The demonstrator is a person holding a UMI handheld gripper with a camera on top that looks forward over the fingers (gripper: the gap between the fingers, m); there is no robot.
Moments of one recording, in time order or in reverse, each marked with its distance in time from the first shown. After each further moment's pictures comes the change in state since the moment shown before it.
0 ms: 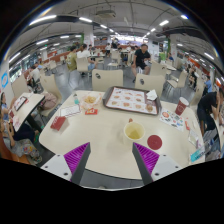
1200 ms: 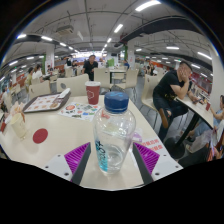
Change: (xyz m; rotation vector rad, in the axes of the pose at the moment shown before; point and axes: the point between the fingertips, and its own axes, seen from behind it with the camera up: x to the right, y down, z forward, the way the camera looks) arm 0.501 0.139 0.040 0.206 0.357 0.203
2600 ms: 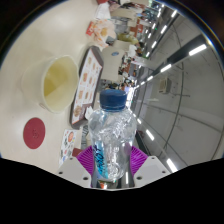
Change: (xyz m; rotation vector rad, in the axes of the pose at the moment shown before) arm -0.325 -0.195 0.006 0.380 0.451 -1.728
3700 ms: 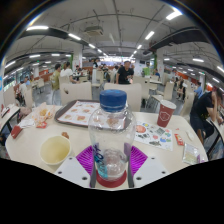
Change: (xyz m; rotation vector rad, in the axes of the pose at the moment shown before) arm -0.127 -0.025 -0.011 -0.071 -0.587 1.666
